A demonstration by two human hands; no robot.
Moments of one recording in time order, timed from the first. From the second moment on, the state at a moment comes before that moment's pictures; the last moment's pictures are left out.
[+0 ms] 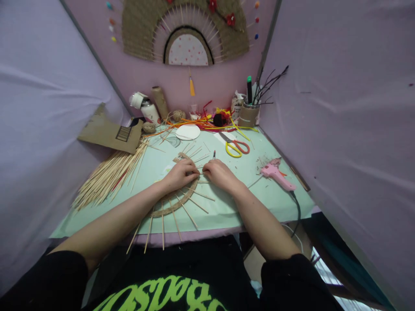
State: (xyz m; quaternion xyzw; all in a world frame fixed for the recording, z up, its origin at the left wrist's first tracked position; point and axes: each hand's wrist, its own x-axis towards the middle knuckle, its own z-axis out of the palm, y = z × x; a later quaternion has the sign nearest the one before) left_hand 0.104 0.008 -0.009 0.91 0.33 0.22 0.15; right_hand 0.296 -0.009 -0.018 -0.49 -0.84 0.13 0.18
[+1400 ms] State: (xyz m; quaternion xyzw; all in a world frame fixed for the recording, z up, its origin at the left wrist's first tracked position) left_hand 0.088 -0.009 -0.011 0.95 0.26 0.17 0.05; right_hand 0.276 0.009 0.001 -0.55 -0.80 0.24 0.07
